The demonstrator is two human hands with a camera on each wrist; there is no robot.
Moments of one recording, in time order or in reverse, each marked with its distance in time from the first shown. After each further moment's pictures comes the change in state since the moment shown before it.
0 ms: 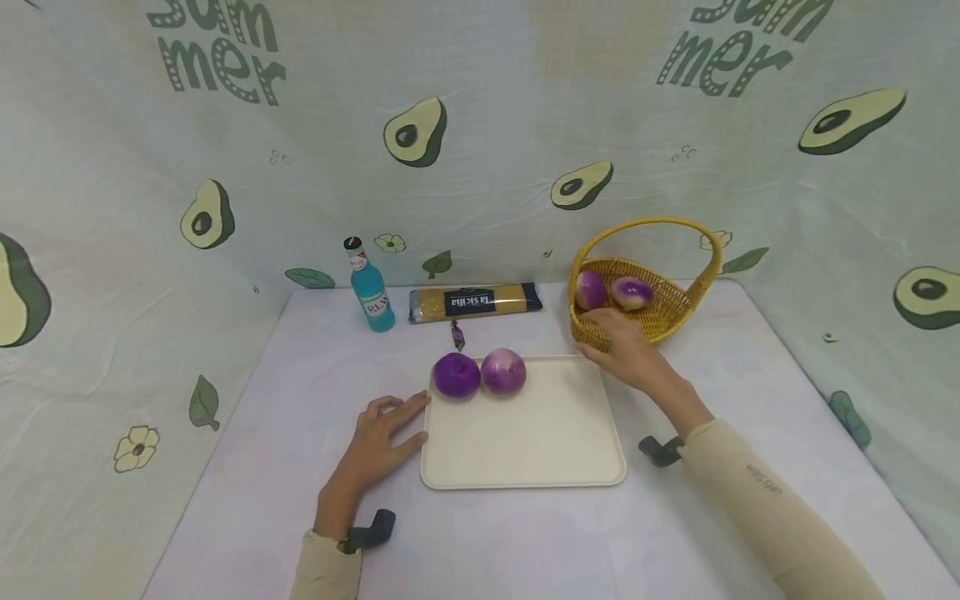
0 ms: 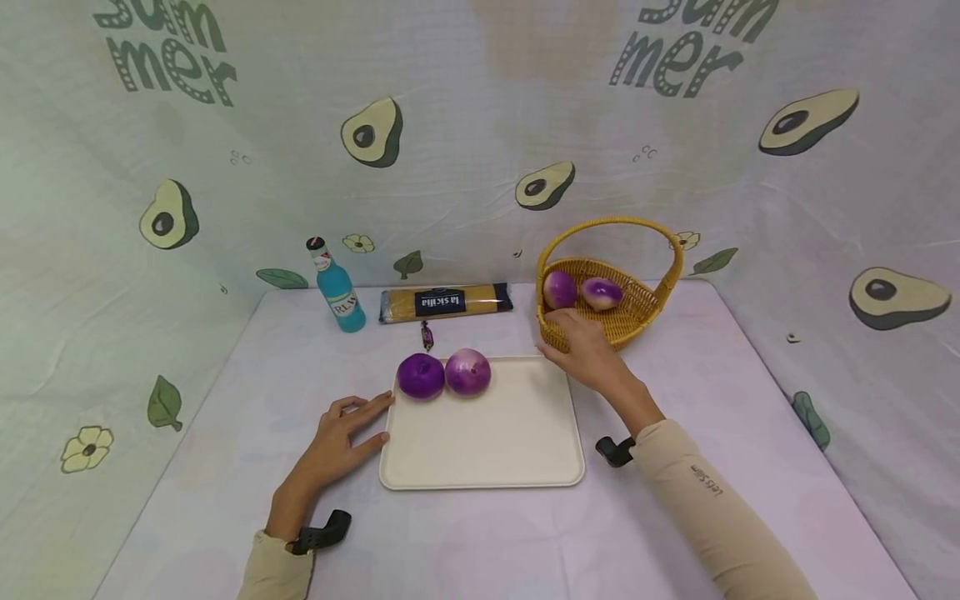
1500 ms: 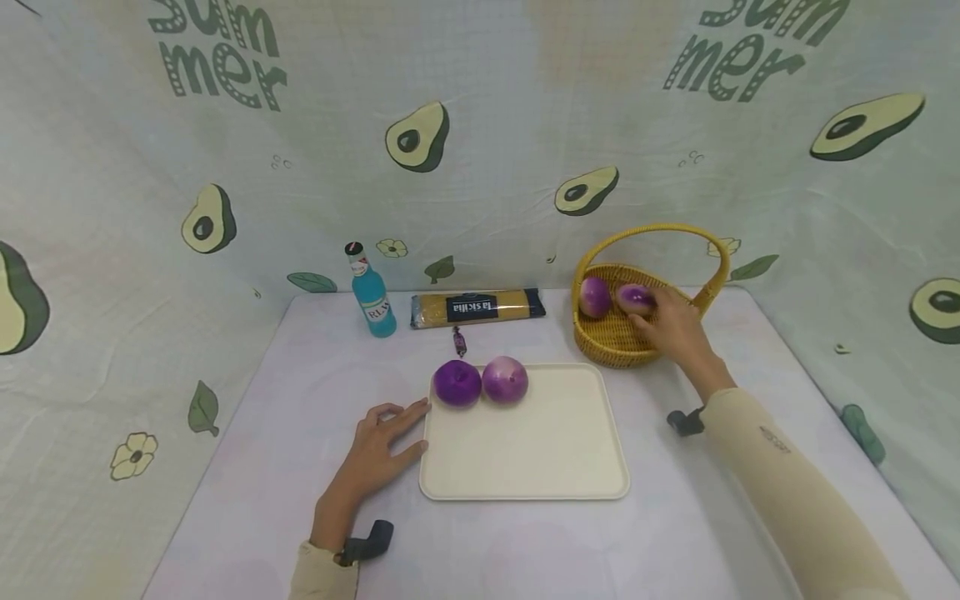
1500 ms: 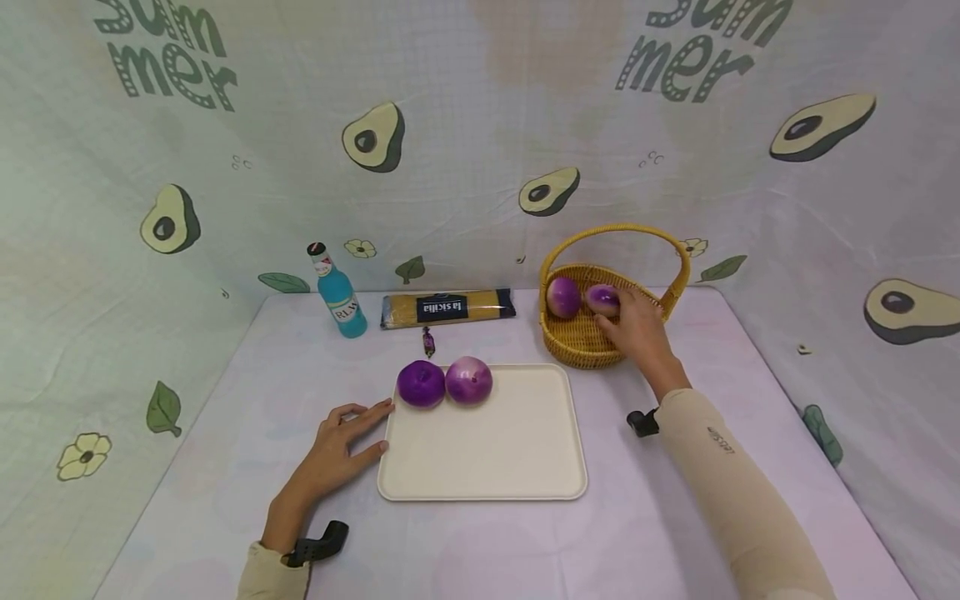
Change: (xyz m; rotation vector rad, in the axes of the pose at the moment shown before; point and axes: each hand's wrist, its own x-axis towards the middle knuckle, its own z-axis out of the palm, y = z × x) left_hand -0.001 0.001 0.002 -0.005 -0.005 -0.027; right_hand 0.028 0.091 -0.026 -0.124 0.090 0.258
